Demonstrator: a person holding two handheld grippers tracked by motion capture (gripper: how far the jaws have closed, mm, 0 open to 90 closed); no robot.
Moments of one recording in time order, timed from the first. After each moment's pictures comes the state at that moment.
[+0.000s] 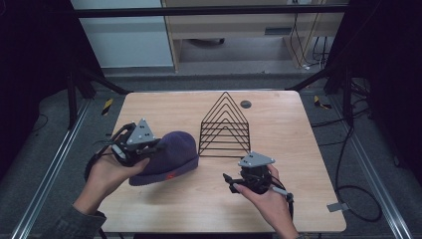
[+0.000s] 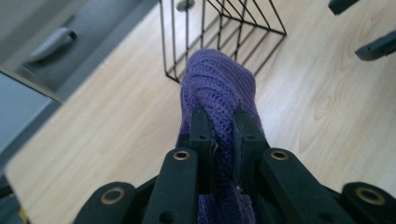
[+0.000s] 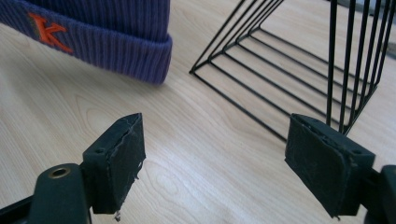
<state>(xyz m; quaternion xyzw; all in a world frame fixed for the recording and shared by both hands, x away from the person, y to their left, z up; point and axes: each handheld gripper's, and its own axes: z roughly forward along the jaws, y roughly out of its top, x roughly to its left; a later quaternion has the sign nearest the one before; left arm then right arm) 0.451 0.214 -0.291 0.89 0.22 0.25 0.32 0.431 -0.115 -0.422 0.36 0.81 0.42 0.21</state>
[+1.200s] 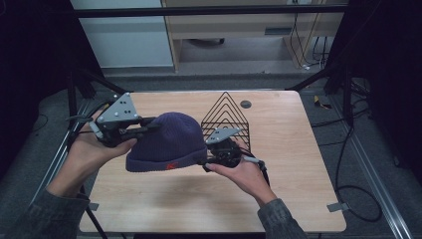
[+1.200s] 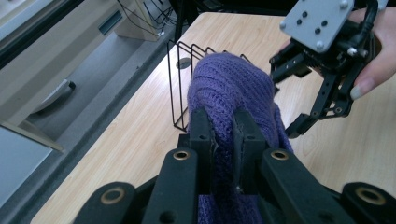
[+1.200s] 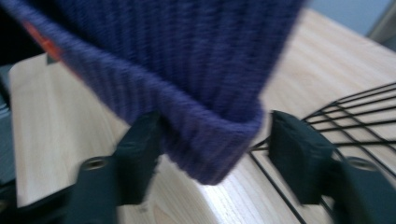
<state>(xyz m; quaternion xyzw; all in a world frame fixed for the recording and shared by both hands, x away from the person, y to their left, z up) 0.456 0.224 -0.229 0.88 0.16 0.25 0.38 0.488 -0.045 -0.384 0.25 0.85 0.44 0.12</state>
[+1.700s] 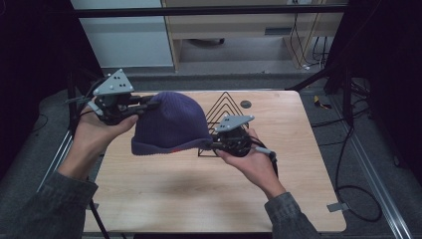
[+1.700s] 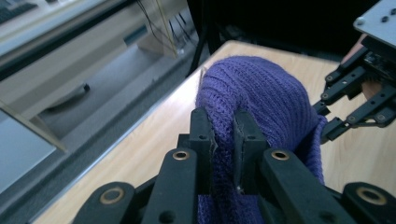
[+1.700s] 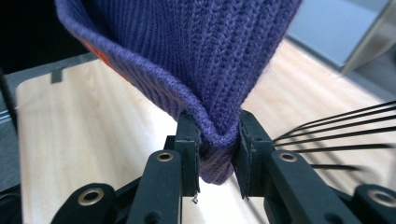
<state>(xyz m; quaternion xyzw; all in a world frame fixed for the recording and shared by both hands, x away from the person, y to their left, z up) 0.493 0.224 -0.206 0.83 0.22 0.26 0.44 0.490 -0.071 -0.333 0.24 0.84 0.46 0.16</state>
